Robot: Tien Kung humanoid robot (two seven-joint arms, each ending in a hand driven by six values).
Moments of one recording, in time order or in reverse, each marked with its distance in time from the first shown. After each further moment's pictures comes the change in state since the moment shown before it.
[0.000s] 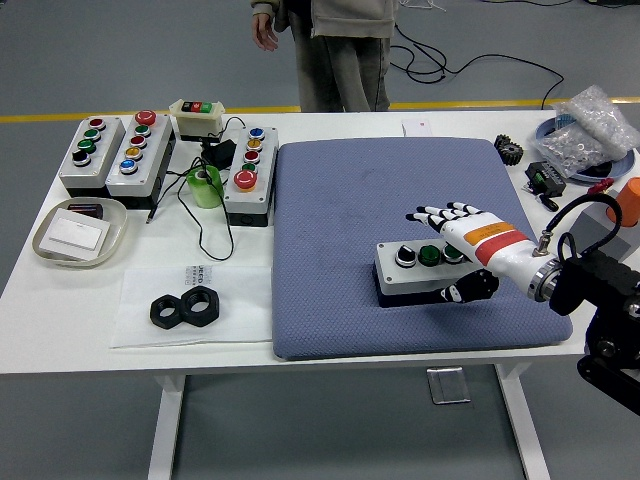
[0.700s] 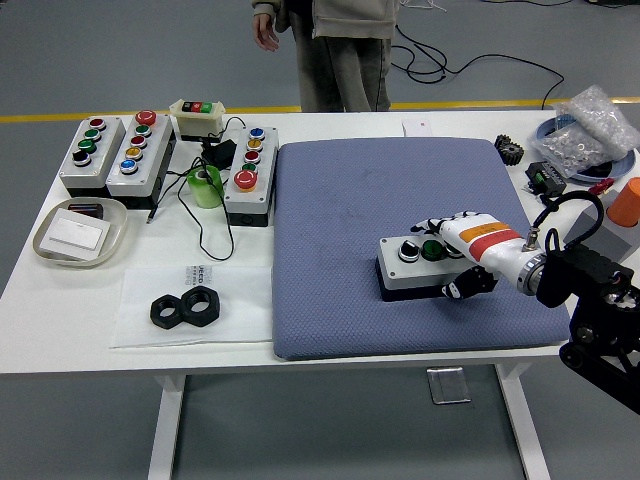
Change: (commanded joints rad) left arm -0.002 0.001 -0.001 -0.001 0.001 0.001 0.001; right arm 0.039 0.052 -0.035 -0.106 -0.013 0.005 -0.029
